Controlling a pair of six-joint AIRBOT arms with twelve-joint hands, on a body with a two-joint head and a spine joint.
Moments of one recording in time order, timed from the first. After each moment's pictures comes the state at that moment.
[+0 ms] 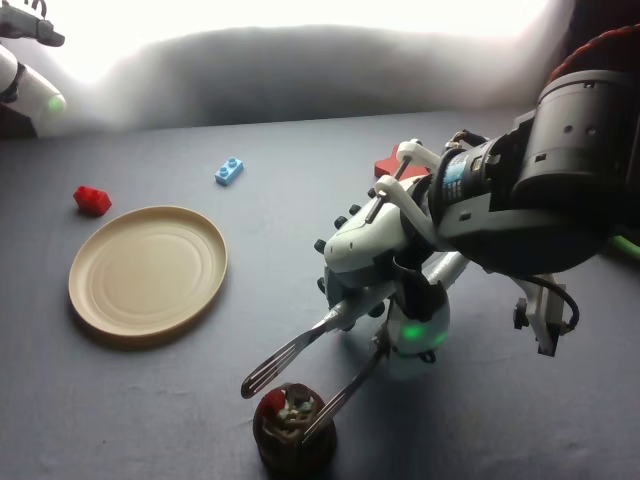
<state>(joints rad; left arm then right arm) -0.01 -1.14 1.90 -0.42 0.50 1.39 -0.15 -1.42 1.16 -0.37 -0.59 -0.59</state>
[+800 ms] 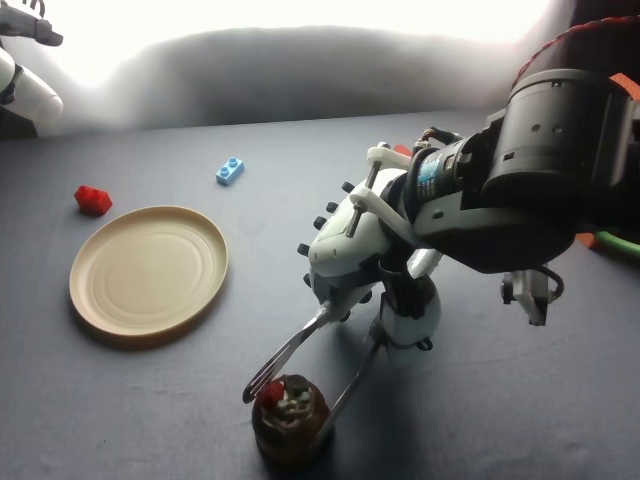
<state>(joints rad) -0.01 -1.14 1.90 -0.42 0.50 1.40 -0.14 -1.47 1.19 -0.38 -0.59 -0.77</state>
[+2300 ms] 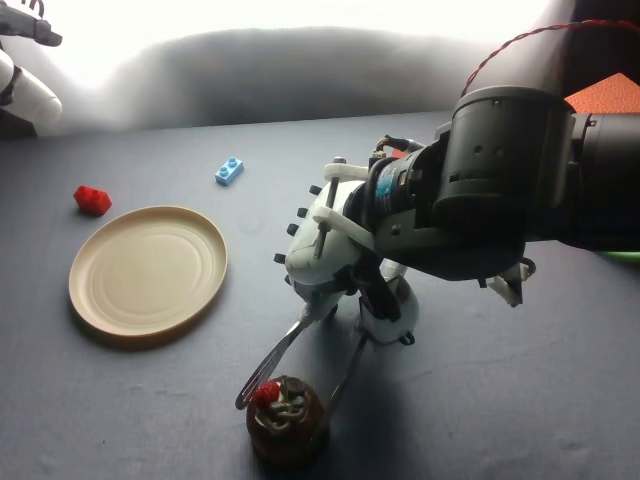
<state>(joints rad) -0.01 -1.14 1.91 -0.42 0.50 1.41 -0.14 -1.54 1.22 -0.49 -0.62 -0.82</state>
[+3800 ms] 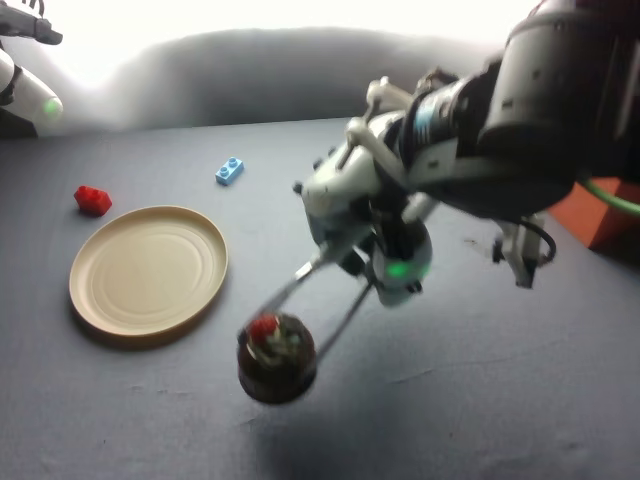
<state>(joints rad) -0.01 -1.14 1.91 -0.42 0.50 1.41 -0.06 -1.47 1.22 -0.49 -0.62 -0.60</state>
